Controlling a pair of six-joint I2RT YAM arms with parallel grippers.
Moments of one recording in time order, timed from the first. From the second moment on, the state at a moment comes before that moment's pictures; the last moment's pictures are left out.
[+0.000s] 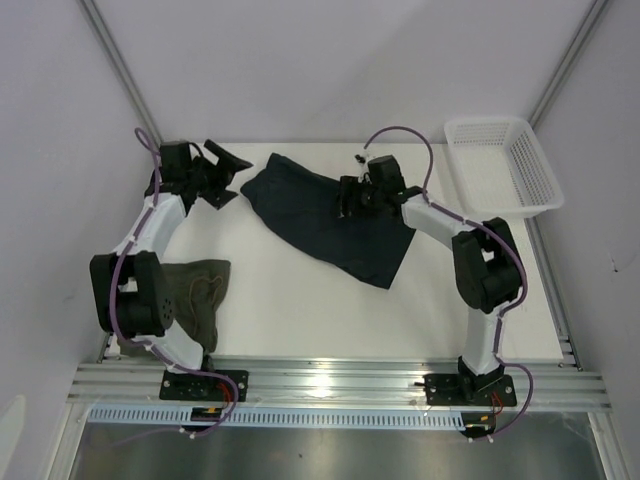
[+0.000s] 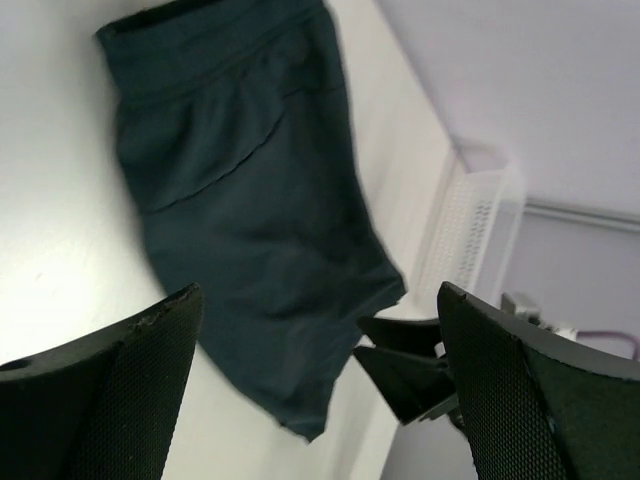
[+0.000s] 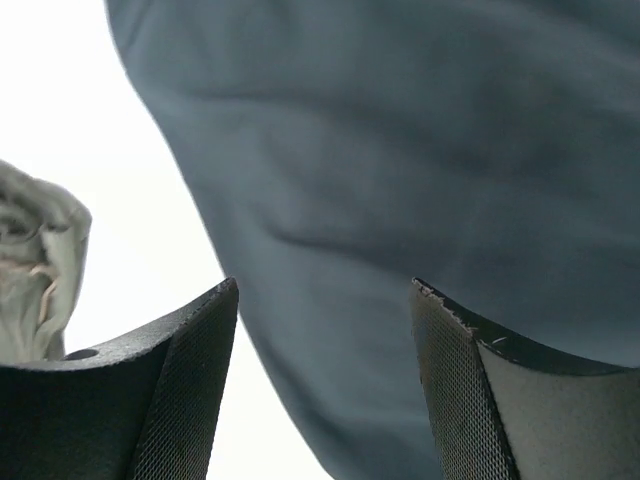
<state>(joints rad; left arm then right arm) 0.06 1.66 1.32 -0.25 0.41 -0.98 0.45 1.93 1.42 -0.18 -0.30 0.42</state>
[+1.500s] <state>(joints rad) -0.18 1.37 0.56 0.03 0.33 -0.81 0.61 1.47 0.90 -0.30 -0.17 0.55</state>
